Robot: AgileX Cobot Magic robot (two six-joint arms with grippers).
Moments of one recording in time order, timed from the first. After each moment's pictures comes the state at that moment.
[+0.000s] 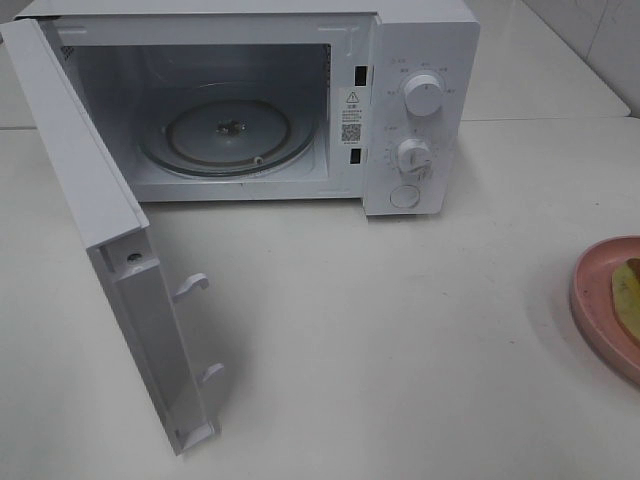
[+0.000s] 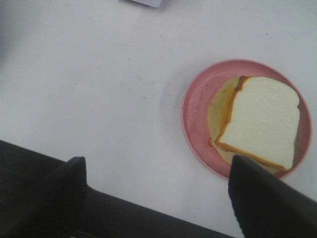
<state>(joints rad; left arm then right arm) 0.02 0.00 -0.50 -0.05 1.04 0.04 0.46 0.48 -0.81 -0.17 1.20 0.14</state>
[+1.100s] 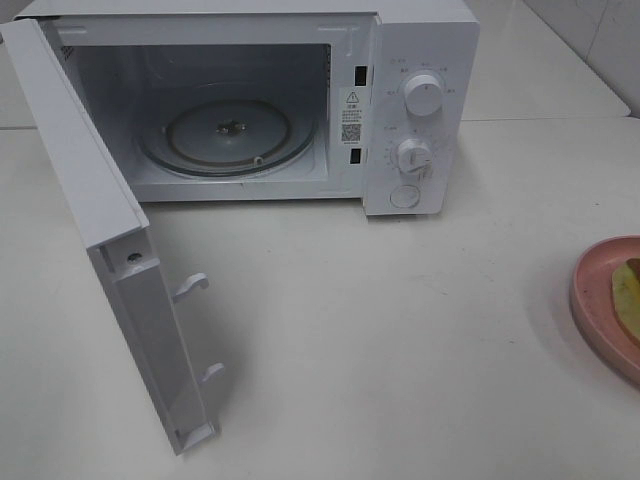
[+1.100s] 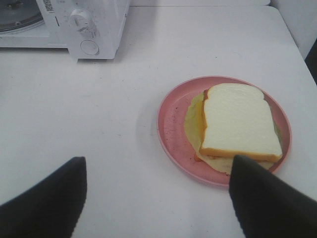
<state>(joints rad) 0.02 0.00 -0.50 -0.05 1.04 0.04 0.07 0.00 -0.51 -0.02 1.04 0.05</state>
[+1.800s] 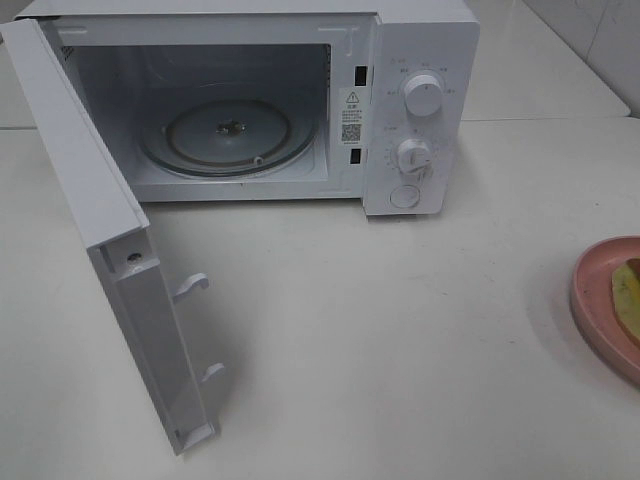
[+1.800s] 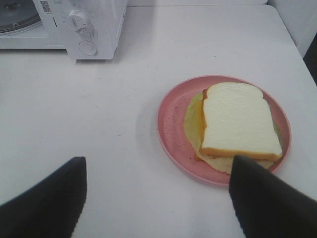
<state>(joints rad) 0.02 0.00 -0.50 -0.05 1.04 0.04 0.07 0.00 -0.51 -0.01 1.04 0.05</state>
